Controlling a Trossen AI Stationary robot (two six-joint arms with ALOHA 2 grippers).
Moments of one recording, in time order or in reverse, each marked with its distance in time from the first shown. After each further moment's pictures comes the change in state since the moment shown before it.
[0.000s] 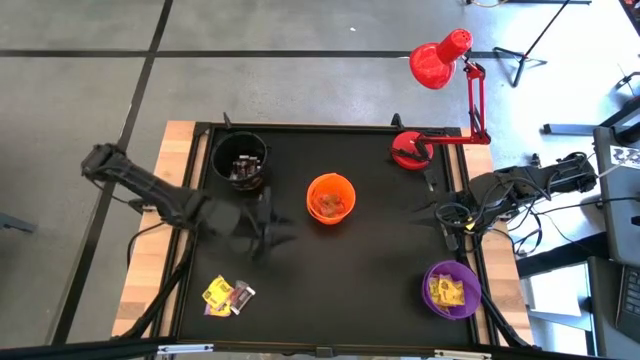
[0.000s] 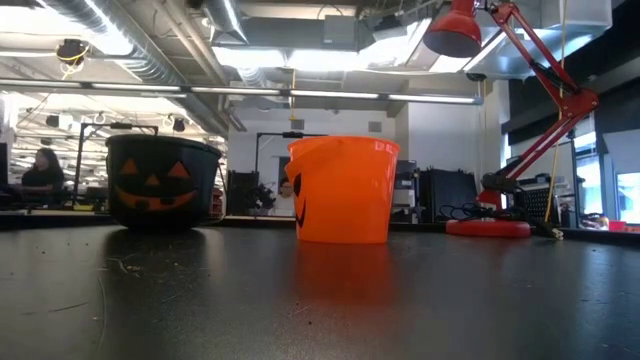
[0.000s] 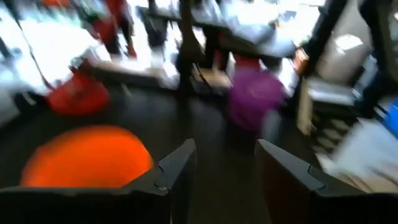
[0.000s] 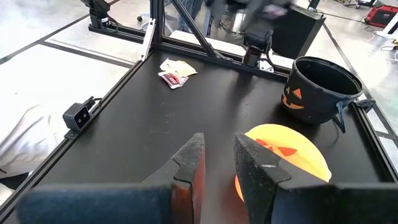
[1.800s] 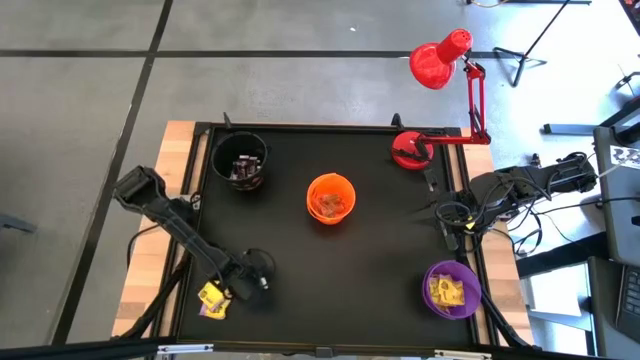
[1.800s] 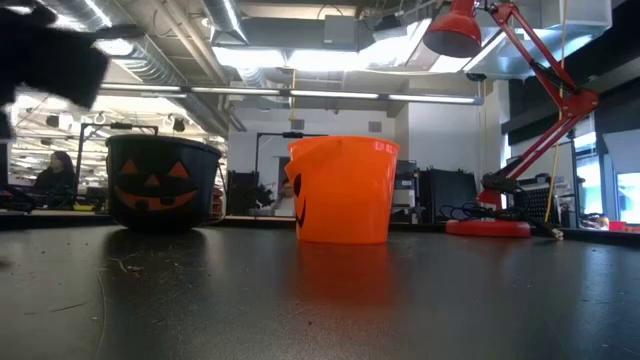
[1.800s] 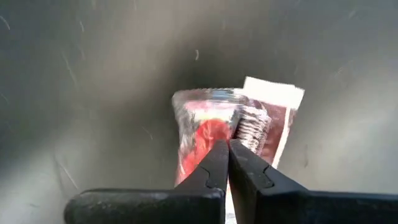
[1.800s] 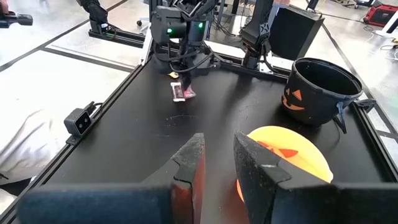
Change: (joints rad) left arm -0.308 0.488 0.054 -0.690 0.331 -1.145; right arm 0.000 0.000 0.000 0.013 0.002 0.016
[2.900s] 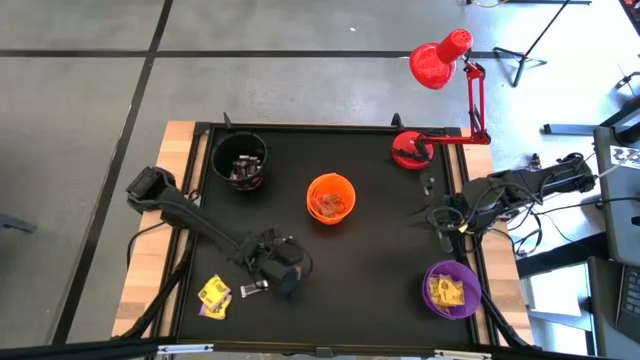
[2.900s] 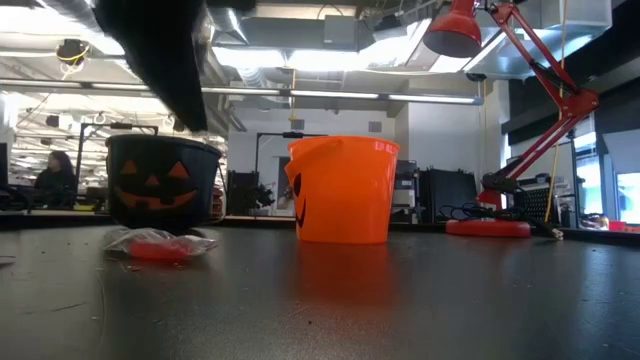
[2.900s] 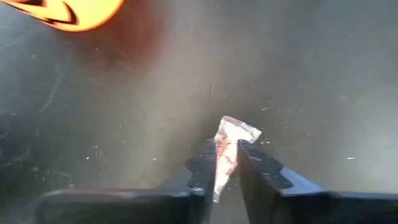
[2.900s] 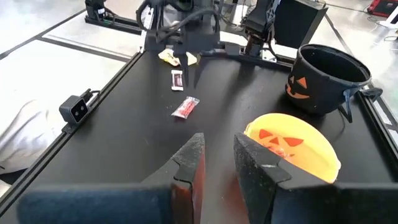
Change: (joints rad) left arm 0.209 0.076 0.346 -0.096 -0.221 0.631; right arm 0.000 0.000 -0.062 0.027 0.002 0.004
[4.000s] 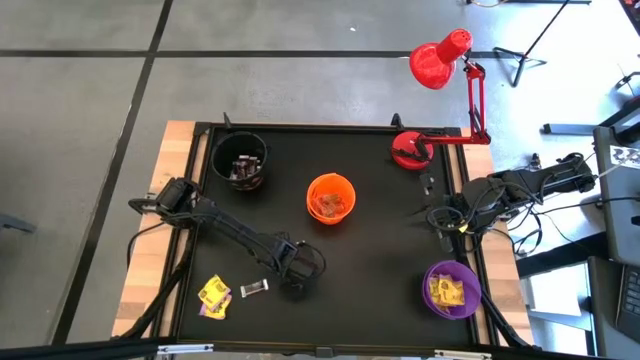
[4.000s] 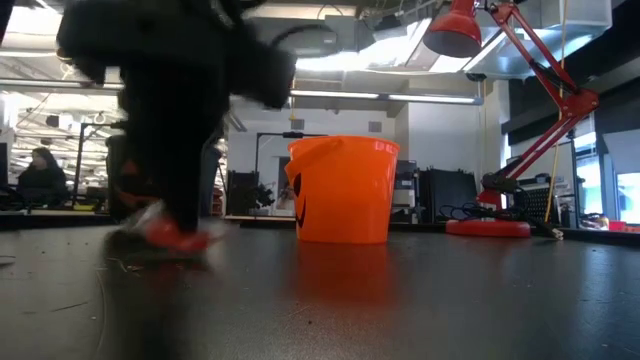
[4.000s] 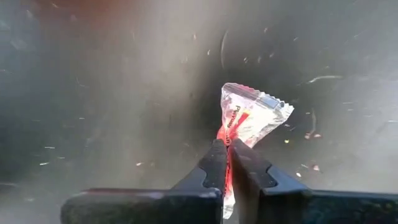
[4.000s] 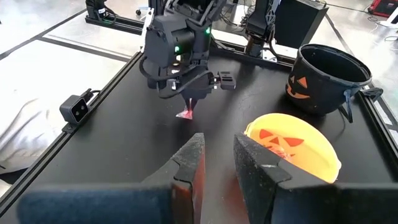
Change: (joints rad) left arm 0.089 0.226 0.070 -0.049 0.188 0.092; right arm 0.000 0.000 -0.001 -0.001 -0.001 0.000
